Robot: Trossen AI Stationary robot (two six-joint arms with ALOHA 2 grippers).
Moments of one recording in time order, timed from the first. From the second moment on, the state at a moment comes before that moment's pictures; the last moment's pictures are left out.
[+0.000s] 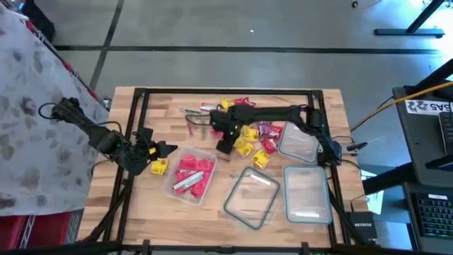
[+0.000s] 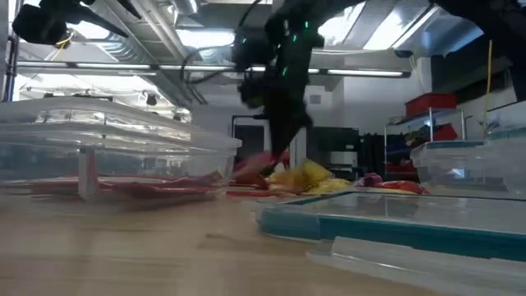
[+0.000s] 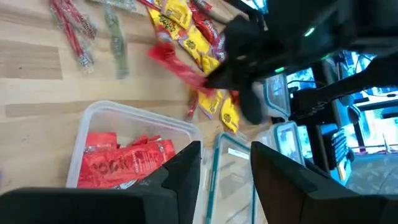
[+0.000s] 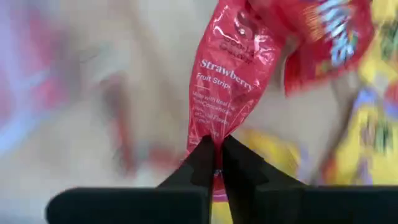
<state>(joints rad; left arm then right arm) -0.60 0.88 0.84 -0.79 -0.88 -1.82 -0.20 2.17 1.86 -1.14 -0.19 0.22</state>
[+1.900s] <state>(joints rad) -0.48 0.87 0.84 -0.30 -0.98 -1.36 -0.08 2.26 2.21 -0.80 0.28 -0.23</state>
